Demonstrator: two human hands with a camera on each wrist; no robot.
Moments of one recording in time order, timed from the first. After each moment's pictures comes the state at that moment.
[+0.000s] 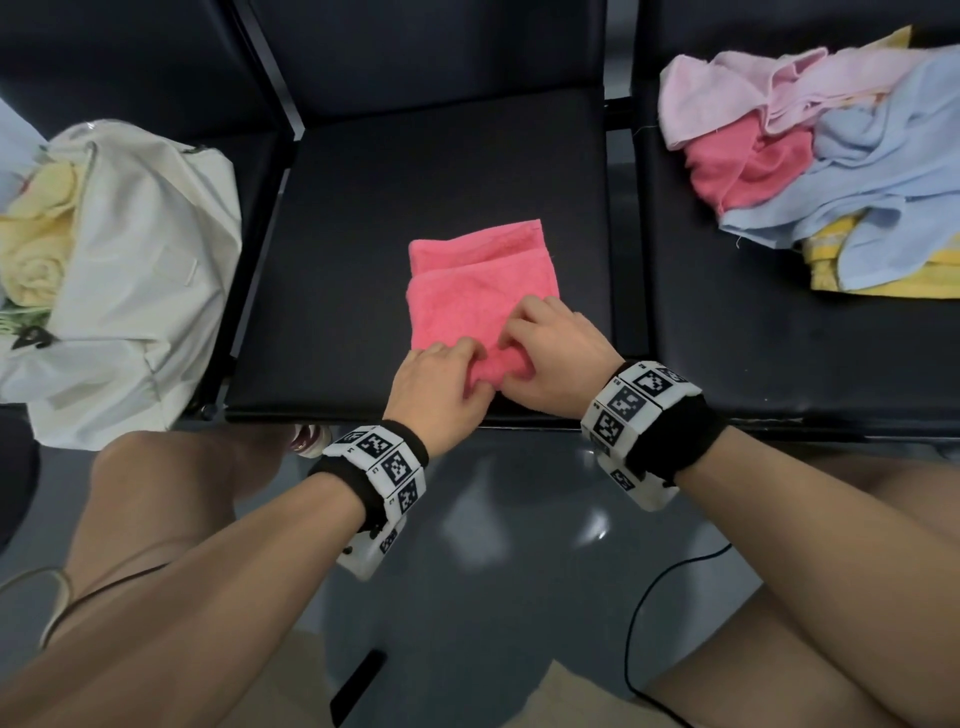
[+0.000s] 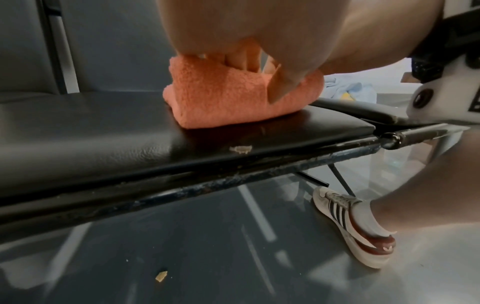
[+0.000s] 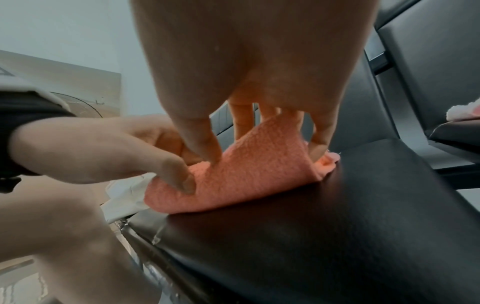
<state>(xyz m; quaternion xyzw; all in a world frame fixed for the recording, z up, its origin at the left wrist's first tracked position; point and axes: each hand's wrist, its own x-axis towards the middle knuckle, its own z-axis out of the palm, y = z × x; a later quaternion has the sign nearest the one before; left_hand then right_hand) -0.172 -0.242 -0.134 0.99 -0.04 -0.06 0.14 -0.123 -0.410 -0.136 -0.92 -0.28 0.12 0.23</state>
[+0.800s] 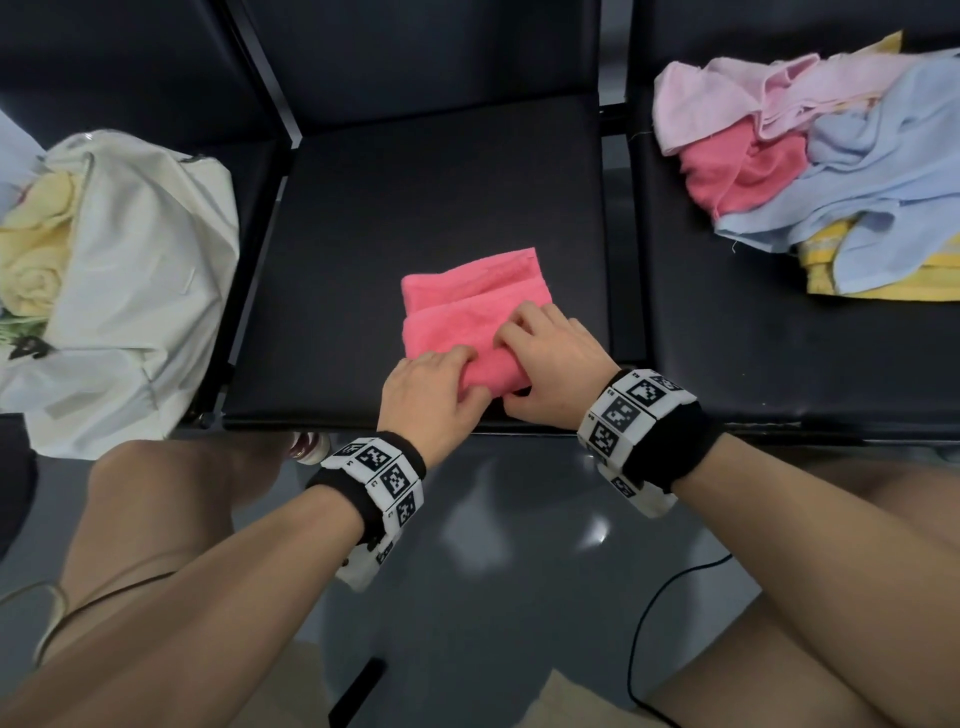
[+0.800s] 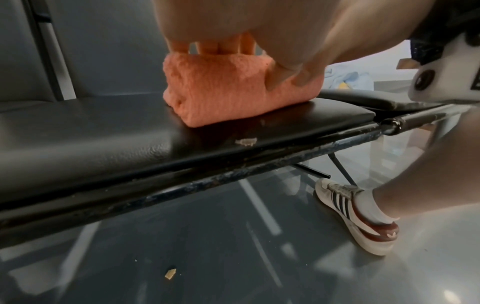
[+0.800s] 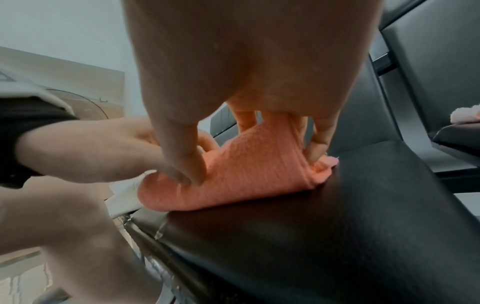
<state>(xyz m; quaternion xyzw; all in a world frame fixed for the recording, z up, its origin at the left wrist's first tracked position) -0.175 -0.241 -0.138 0.99 -0.02 -0.03 0.11 -0.125 -0.408 -0.138 -0.93 -0.29 0.12 0.19</state>
